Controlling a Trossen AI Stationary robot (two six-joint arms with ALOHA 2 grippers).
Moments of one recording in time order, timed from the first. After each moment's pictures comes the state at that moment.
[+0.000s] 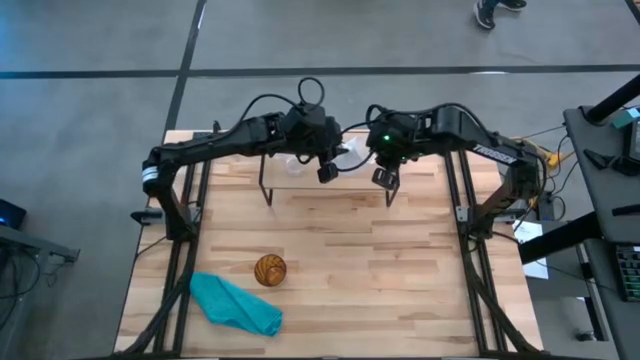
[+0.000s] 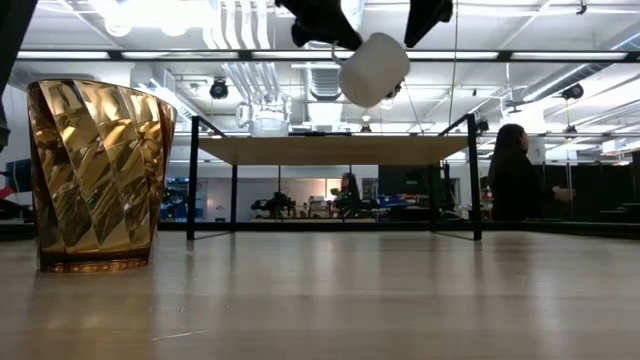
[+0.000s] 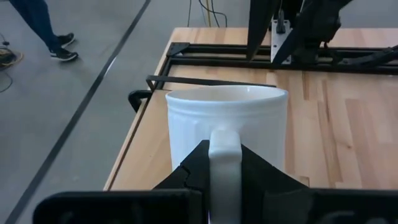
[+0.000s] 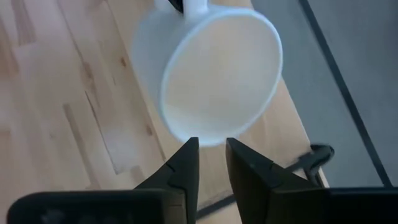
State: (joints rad) left arm 0.25 1.72 1.83 -0.64 -0.06 0.13; right arm -0.19 1.60 1.92 -1.41 0.24 0.07
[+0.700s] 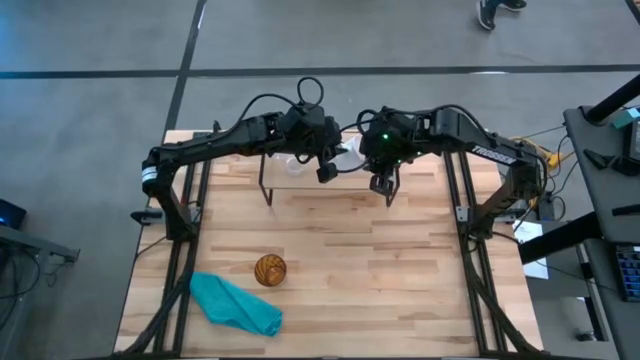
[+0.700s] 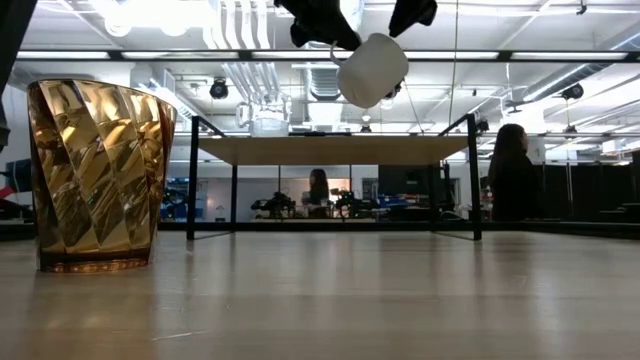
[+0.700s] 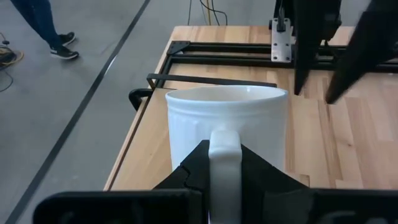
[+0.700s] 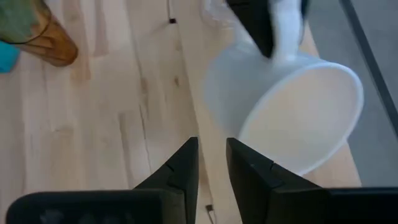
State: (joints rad) left arm 0.25 1.72 1.83 -0.65 -0.06 0.14; right arm -0.19 1.59 1.89 -1.29 0.04 -0.03
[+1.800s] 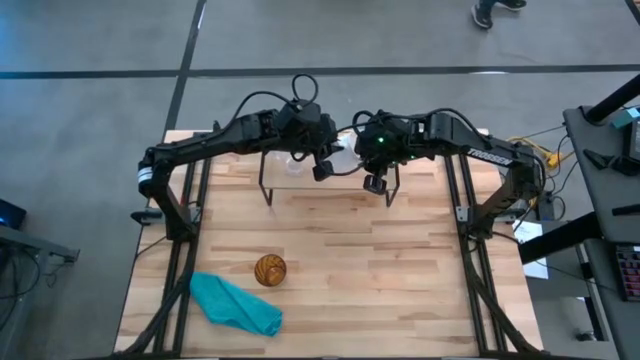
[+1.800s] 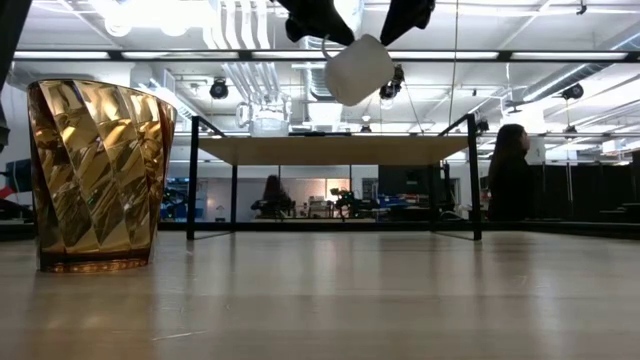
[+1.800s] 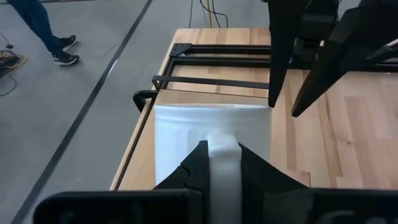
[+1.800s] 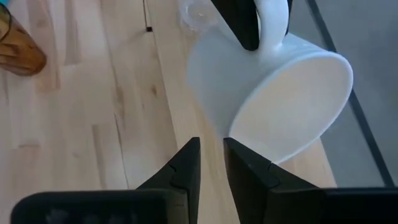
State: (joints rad) left arm 0.25 1.68 1.83 -0.66 -0.04 0.15; right arm -0.19 1.60 1.84 -1.20 0.14 -0.05
